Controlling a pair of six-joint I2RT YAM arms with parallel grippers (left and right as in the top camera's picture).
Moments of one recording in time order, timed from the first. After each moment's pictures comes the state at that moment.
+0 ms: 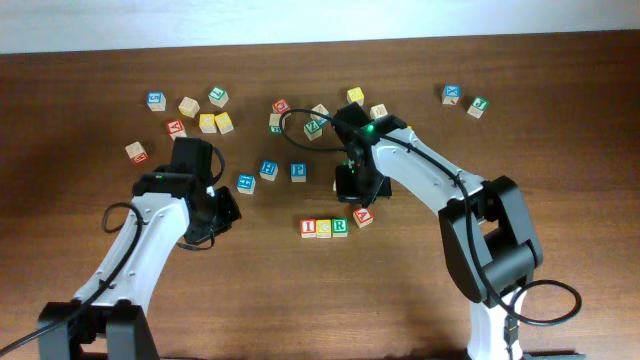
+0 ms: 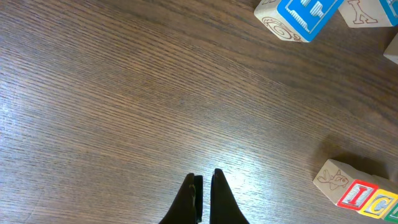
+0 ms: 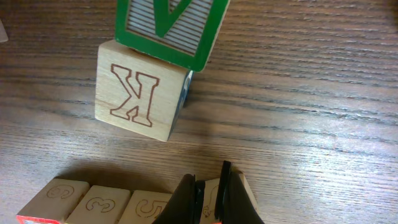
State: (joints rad) left arm -0.09 1.56 1.02 -0.87 0.09 -0.52; right arm 0.46 2.08 1.53 -0.98 -0.14 0.47
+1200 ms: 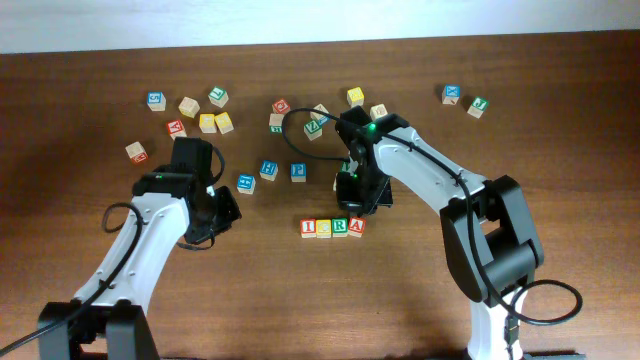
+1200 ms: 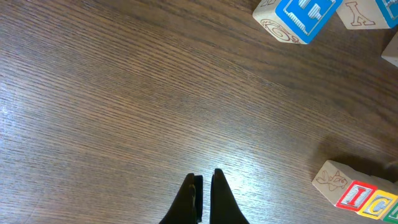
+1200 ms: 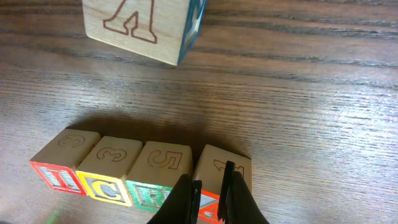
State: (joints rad) left arm -0.09 1.56 1.02 -0.87 0.09 -0.52; right arm 0.46 2.08 1.54 -1.09 -0.28 0.47
